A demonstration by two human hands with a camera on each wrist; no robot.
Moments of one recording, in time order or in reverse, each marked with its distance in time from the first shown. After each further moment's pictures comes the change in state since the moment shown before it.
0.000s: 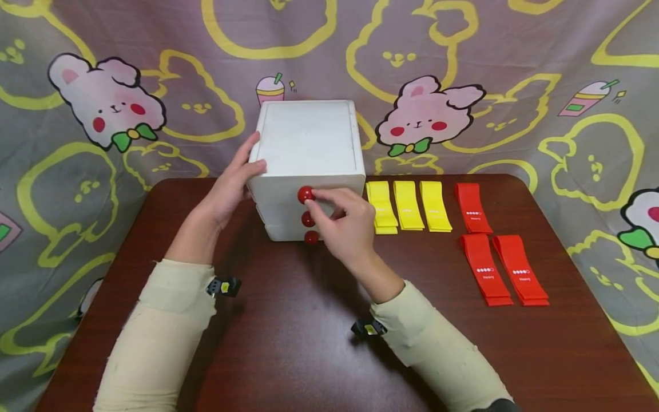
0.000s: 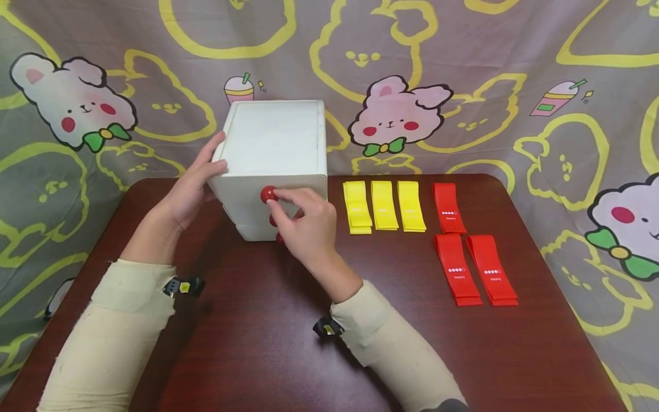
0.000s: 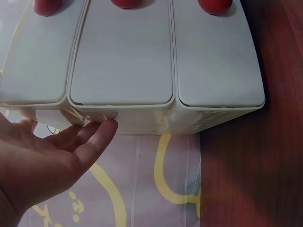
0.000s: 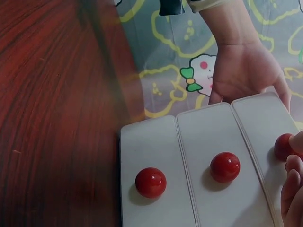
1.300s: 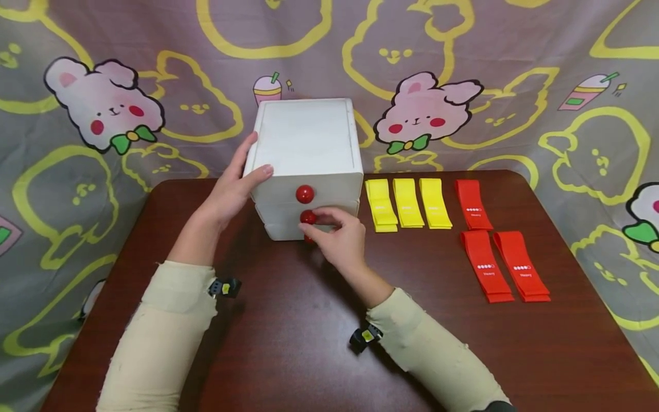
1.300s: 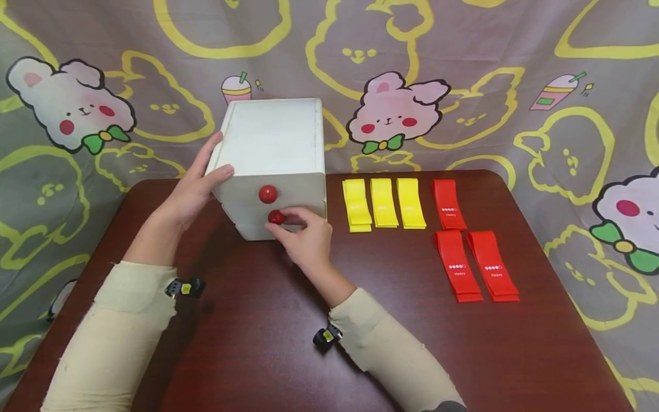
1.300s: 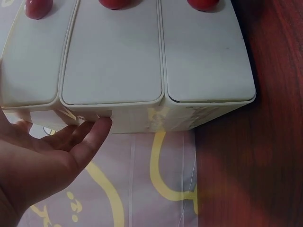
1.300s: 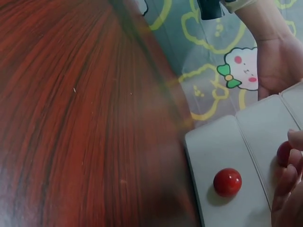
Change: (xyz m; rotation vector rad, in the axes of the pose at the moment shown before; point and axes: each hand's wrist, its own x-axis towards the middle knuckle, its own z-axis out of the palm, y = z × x) left_hand 0.001 -0.006 0.004 0.143 0.065 0.074; right_hand -0.041 0.033 0.017 0.061 -0.092 0.397
